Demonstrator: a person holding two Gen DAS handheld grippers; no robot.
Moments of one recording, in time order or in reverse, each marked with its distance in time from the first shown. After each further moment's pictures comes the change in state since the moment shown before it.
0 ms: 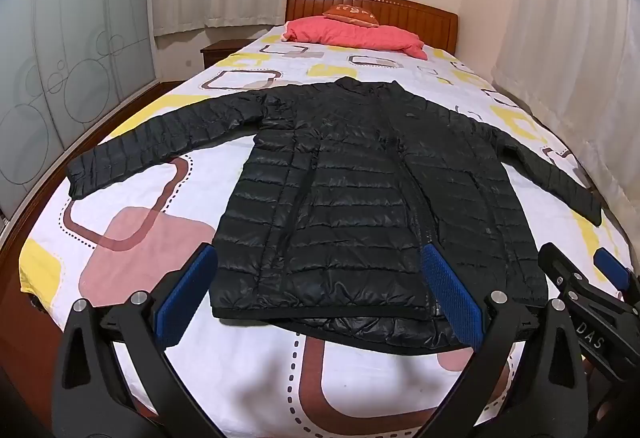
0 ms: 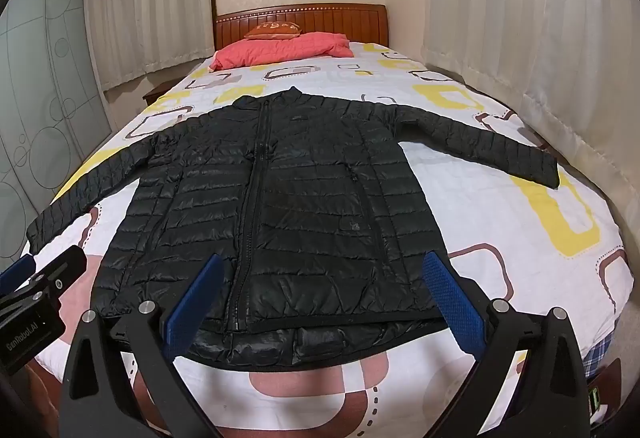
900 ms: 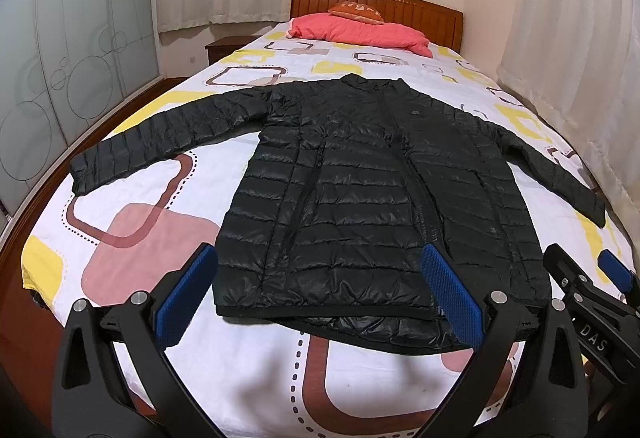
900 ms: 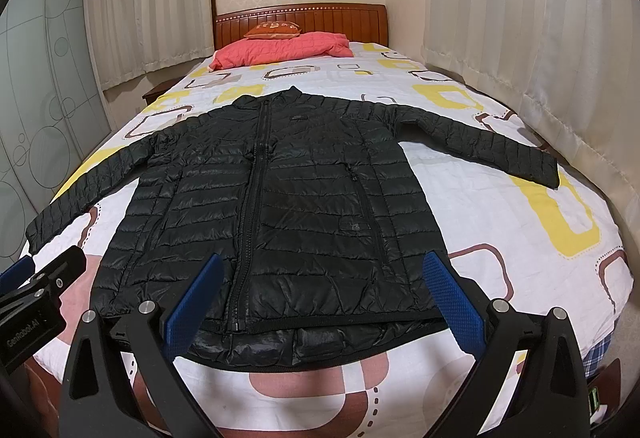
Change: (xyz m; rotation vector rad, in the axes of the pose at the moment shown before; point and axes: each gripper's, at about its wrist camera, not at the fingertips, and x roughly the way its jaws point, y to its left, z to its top) left arm 0.006 0.005 -0.004 -0.005 0.009 0.012; right arm 0.001 0.000 0.000 0.000 0.002 0.000
